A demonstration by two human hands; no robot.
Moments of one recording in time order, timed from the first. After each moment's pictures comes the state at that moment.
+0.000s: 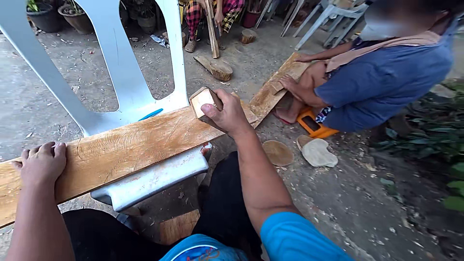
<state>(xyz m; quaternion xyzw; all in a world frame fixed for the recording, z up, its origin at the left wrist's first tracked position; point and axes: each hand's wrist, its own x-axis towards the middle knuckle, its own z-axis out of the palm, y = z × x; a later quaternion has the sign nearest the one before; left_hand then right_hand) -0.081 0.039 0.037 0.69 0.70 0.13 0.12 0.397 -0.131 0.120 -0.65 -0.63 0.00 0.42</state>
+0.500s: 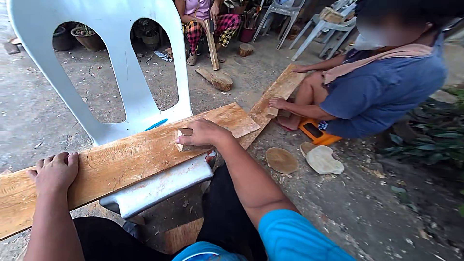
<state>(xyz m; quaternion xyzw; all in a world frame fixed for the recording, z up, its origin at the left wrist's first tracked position) -0.069 0.029 0.045 0.70 0.69 0.13 0.10 0.344 -0.093 0.135 -0.71 -0.66 0.23 0.00</state>
